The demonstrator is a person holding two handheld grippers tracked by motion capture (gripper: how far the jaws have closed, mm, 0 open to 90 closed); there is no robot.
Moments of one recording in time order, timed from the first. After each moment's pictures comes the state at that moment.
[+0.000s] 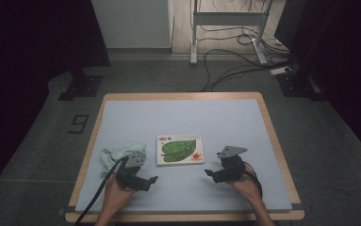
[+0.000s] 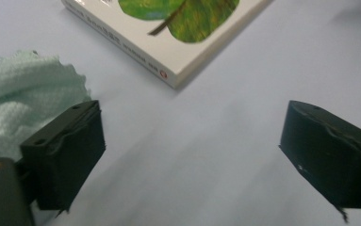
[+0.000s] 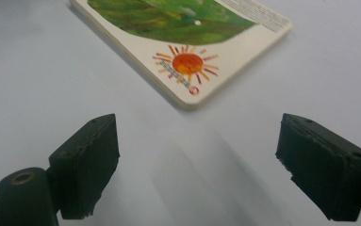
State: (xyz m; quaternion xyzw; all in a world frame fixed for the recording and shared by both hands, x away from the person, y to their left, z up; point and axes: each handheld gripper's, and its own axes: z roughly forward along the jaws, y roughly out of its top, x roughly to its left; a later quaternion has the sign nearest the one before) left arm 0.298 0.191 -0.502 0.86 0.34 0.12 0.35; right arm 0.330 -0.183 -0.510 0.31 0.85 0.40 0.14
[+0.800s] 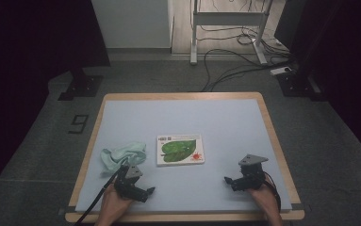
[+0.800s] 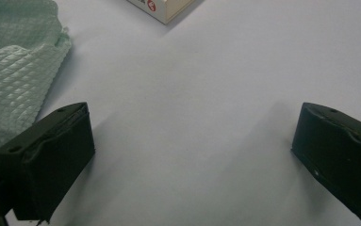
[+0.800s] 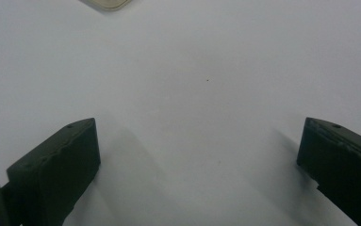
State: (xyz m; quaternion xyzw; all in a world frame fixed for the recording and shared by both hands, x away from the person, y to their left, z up) left arm 0.283 0.197 -0.528 0.87 0.34 0.12 0.33; right arm 0.309 -0.244 -0.536 0.39 0.83 0.36 0.16
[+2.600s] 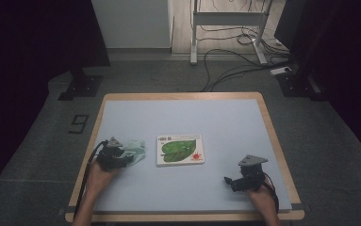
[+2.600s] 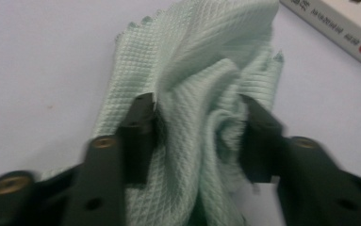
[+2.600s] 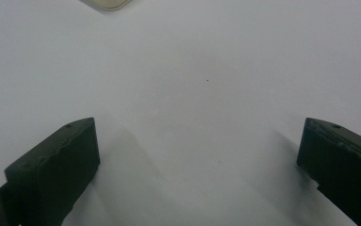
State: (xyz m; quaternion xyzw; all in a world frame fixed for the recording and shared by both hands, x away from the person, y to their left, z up) left arm 0.367 0.268 -0.511 0.85 0.42 0.14 0.30; right arm 0.308 -0.243 -0.537 0.39 0.83 0.36 0.16
